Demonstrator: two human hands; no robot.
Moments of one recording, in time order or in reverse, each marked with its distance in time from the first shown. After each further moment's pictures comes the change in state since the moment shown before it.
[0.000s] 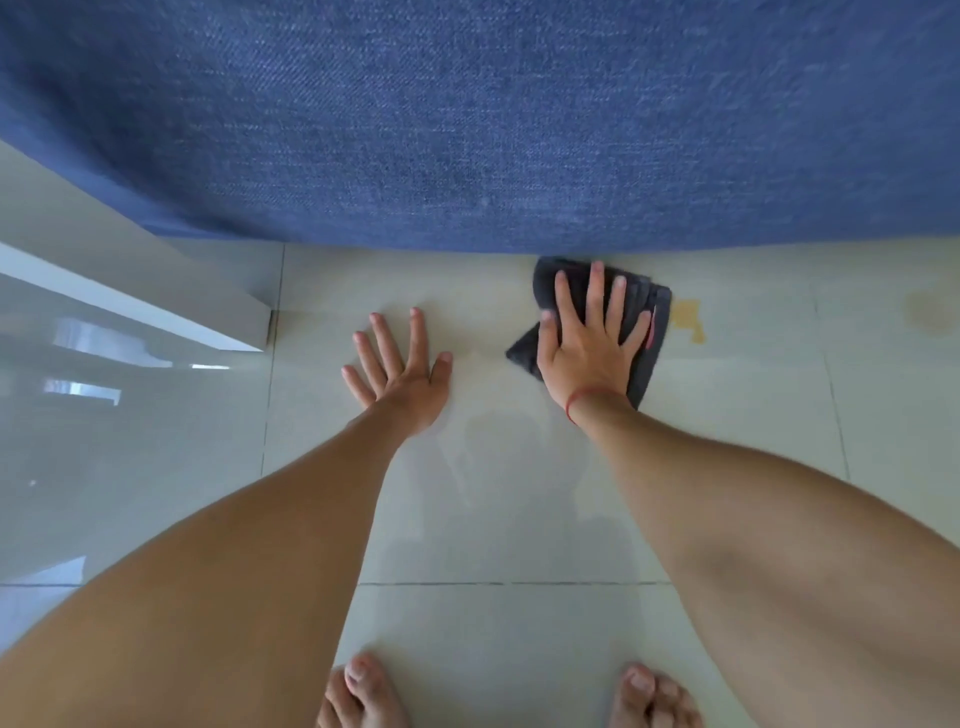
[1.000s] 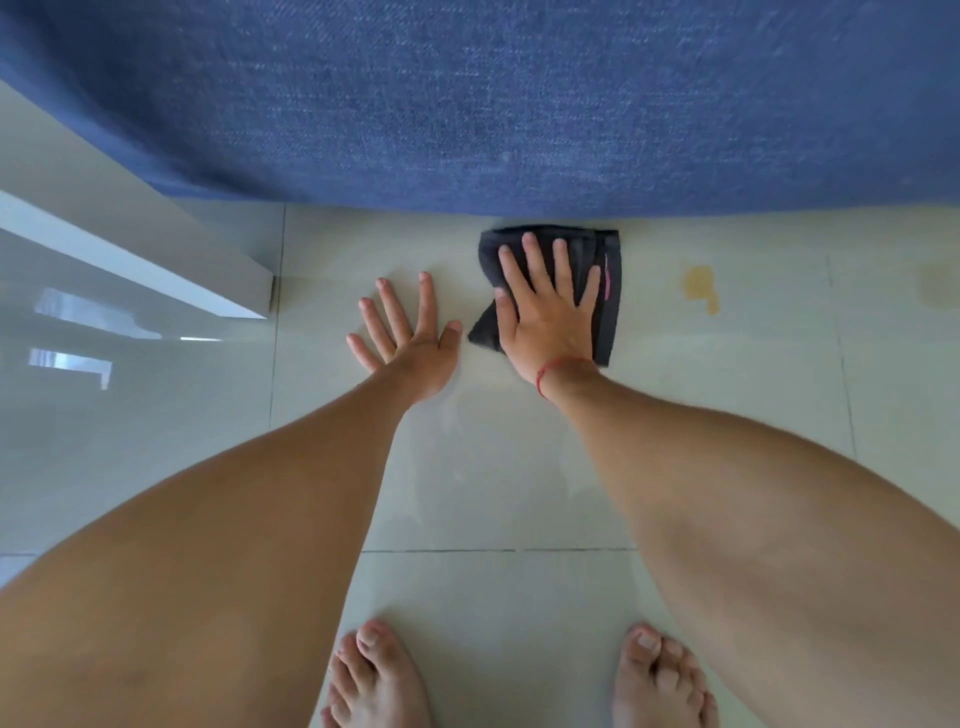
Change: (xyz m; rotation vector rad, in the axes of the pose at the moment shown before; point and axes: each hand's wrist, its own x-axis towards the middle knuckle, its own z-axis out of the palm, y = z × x) left_hand 0.004 -0.001 -0.002 -0.021 -0.027 0.014; right_hand -0.008 -0.039 0.011 -0.003 -0.016 -0.229
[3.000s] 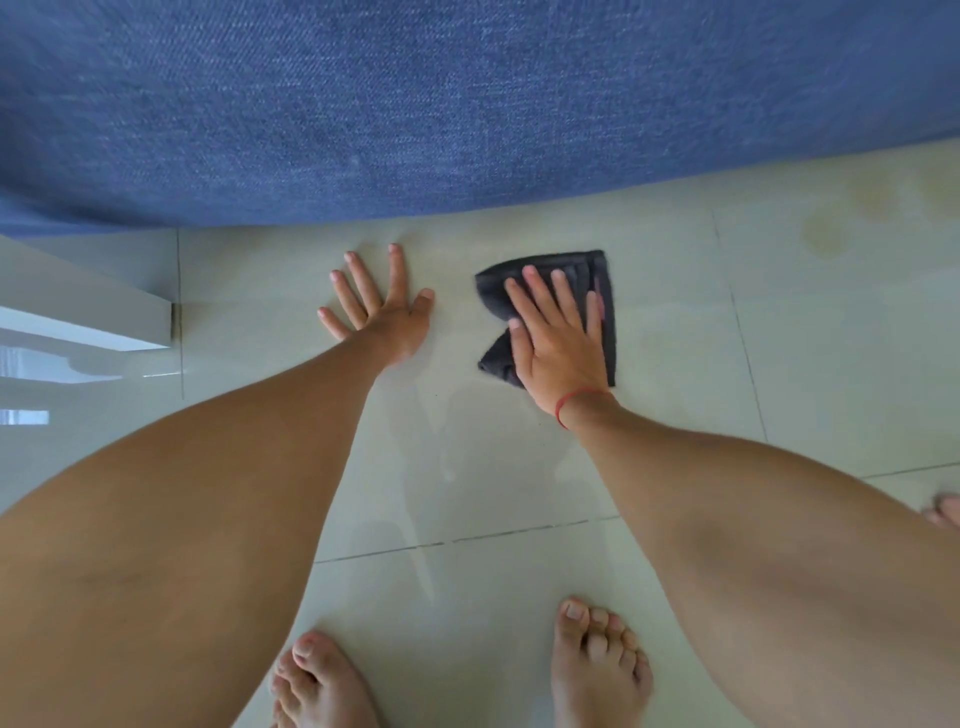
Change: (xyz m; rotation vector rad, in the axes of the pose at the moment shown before) left_hand 0.008 0.073 0.007 0.062 -0.009 0.055; right_hand -0.058 0.100 -0.012 0.023 0.068 0.068
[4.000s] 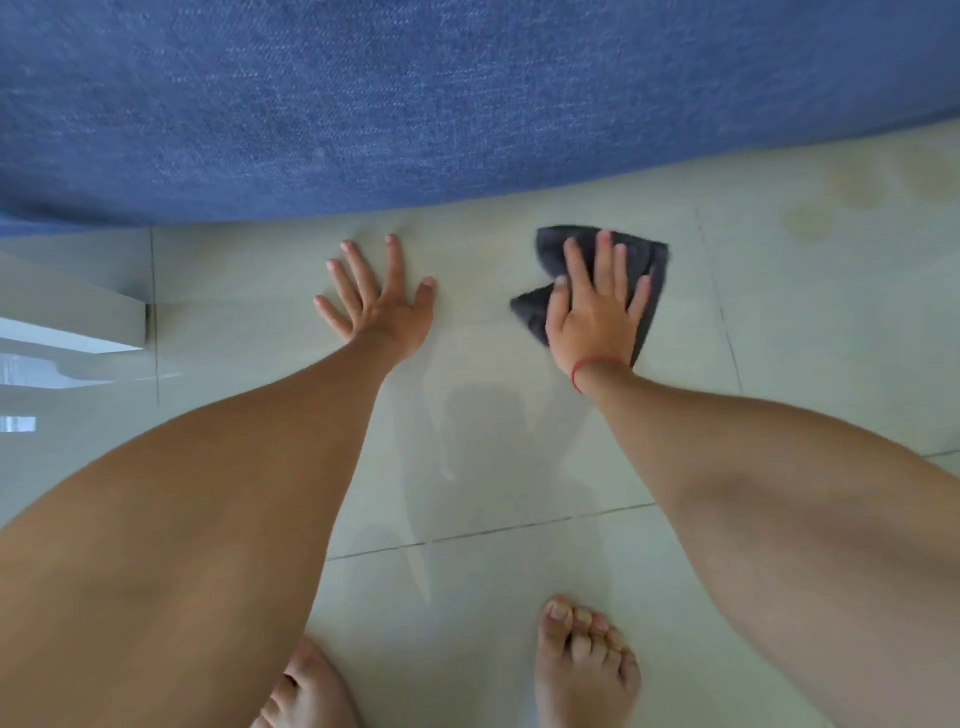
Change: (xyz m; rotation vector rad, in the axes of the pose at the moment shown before) left_hand 0.000 0.019 0.015 -0.012 0.148 0.045; right_hand 0.021 0.039 -0.011 0.061 0.085 0.323
